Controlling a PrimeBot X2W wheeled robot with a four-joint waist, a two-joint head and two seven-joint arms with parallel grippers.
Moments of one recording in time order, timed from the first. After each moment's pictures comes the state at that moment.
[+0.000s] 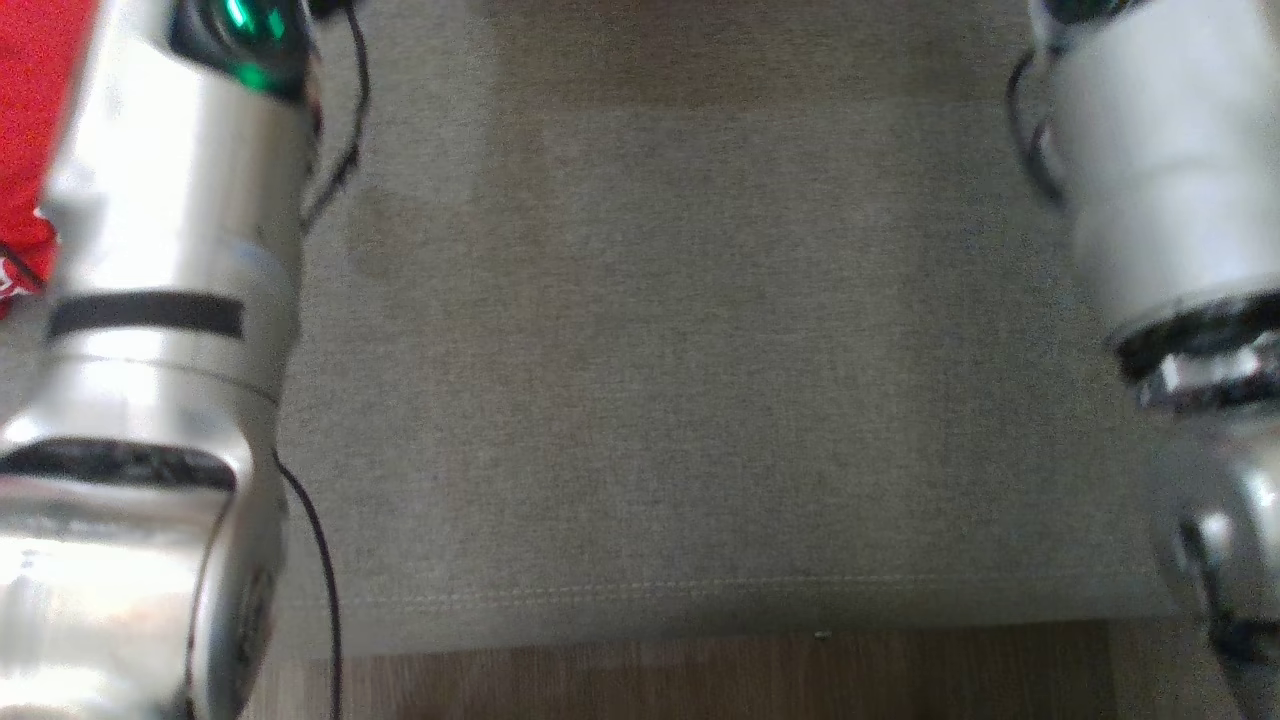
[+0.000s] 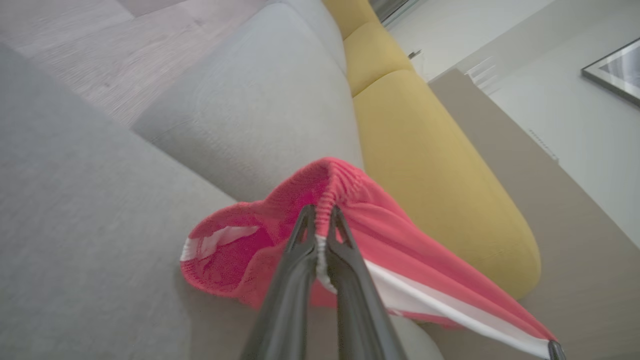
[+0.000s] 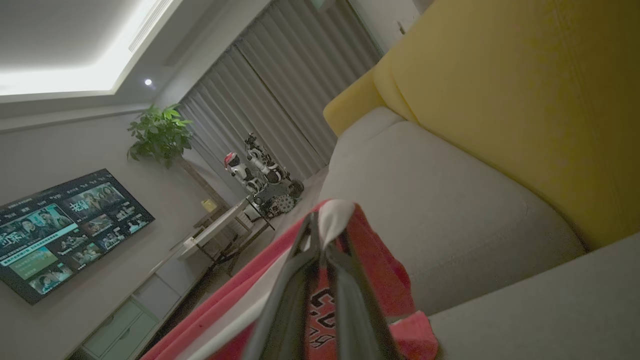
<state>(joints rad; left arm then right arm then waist) -1.27 0.02 -0.16 0.98 -1.01 -0.03 -0.01 -1.38 -0.06 0.14 1.16 0.59 0.13 -0.24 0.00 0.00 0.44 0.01</state>
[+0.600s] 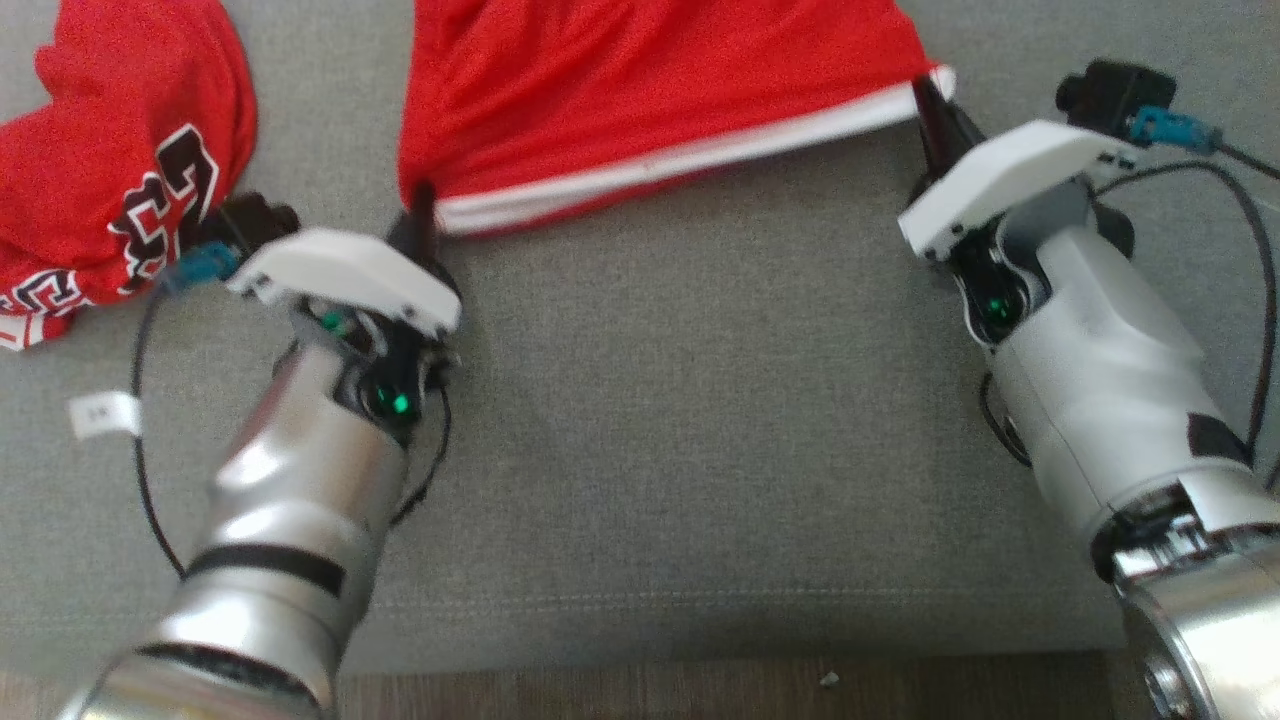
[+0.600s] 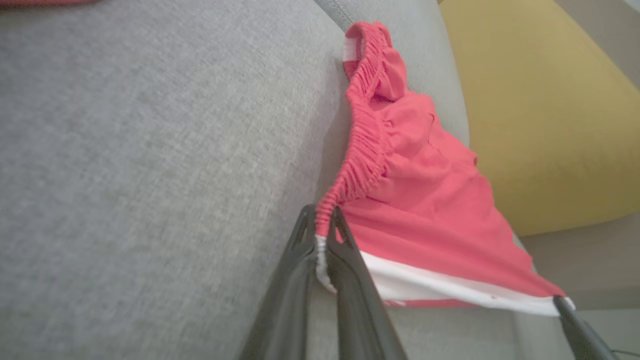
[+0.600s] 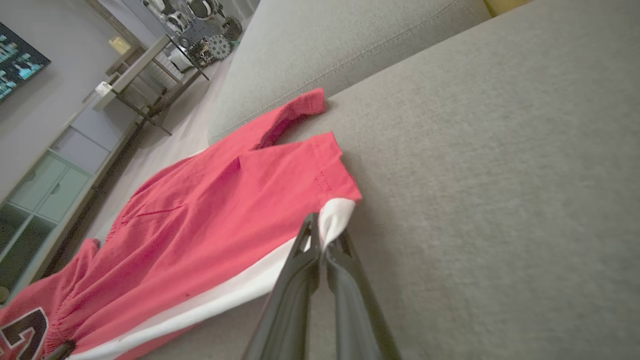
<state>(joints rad) -0.86 0.02 -0.38 1.10 -1.08 -0.12 -0.14 -1.05 -0.11 0.40 1.31 0.68 0.13 -0.09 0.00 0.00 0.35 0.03</state>
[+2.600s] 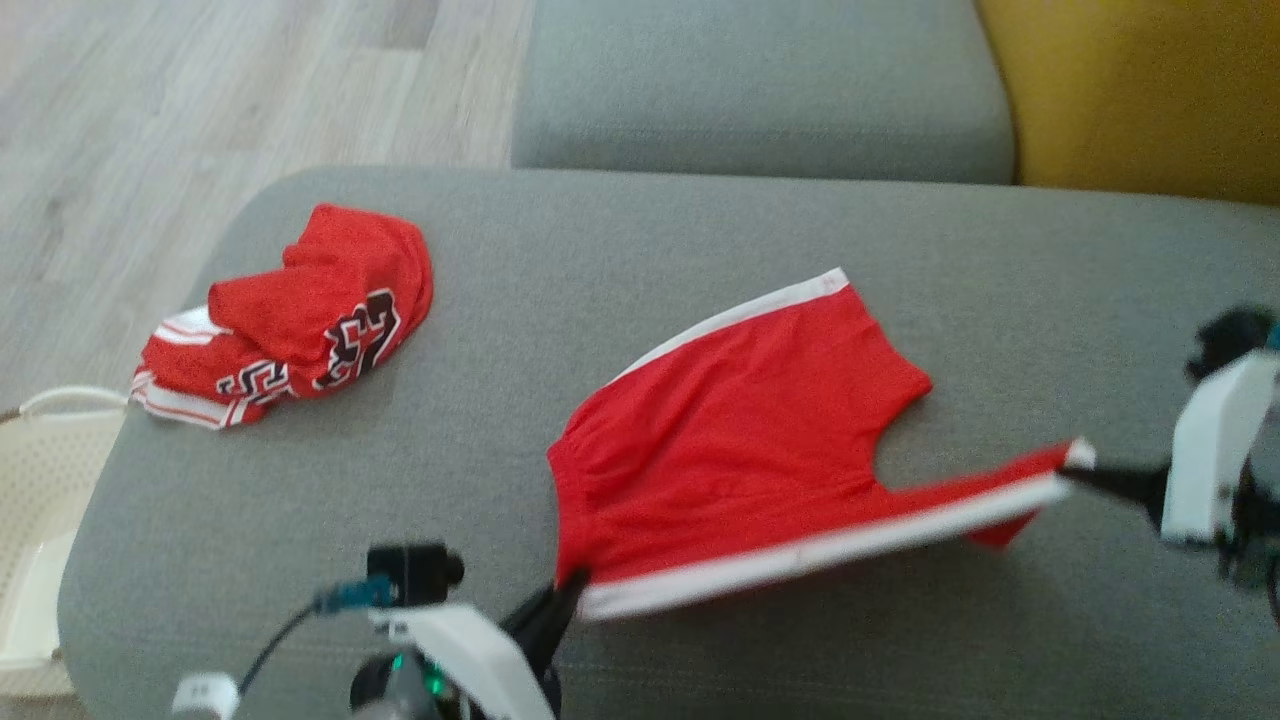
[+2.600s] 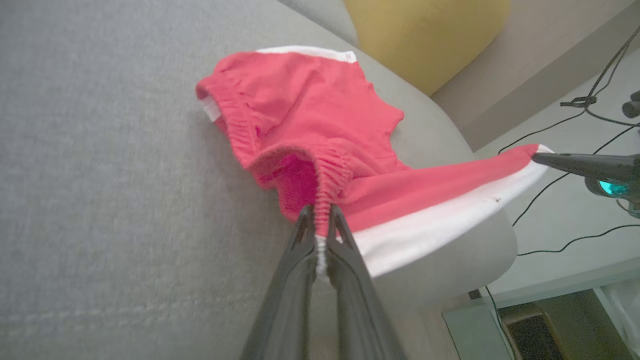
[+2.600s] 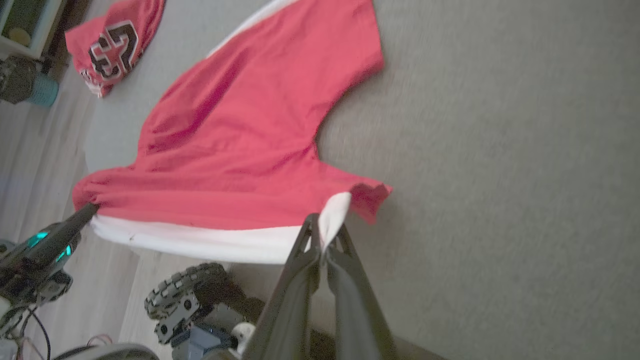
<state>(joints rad) -0.09 0.29 -0.76 0.23 -0.98 0.03 0.00 -0.27 -0.56 0.21 0.32 0.91 0.13 1.16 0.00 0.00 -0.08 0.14</state>
